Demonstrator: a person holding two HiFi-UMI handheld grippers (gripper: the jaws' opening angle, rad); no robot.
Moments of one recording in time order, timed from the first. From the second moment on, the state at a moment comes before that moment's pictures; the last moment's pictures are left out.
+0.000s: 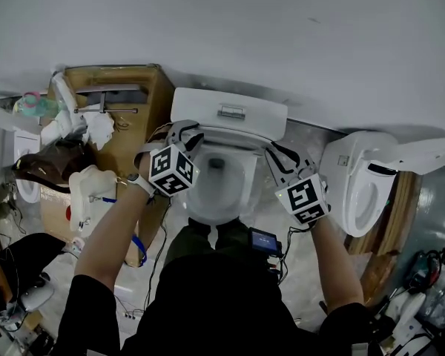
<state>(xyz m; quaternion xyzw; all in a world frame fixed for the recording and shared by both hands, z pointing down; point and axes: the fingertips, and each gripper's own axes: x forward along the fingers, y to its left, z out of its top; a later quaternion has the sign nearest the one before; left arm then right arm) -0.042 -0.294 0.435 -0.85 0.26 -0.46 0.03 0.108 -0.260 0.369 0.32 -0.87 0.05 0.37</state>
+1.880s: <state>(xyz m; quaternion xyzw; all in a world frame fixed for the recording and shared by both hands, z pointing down) -0.068 -0.242 0.414 -0.87 0.28 -0.40 -0.02 0.078 -0.245 0.435 0.27 -0.83 -0.01 0.49</state>
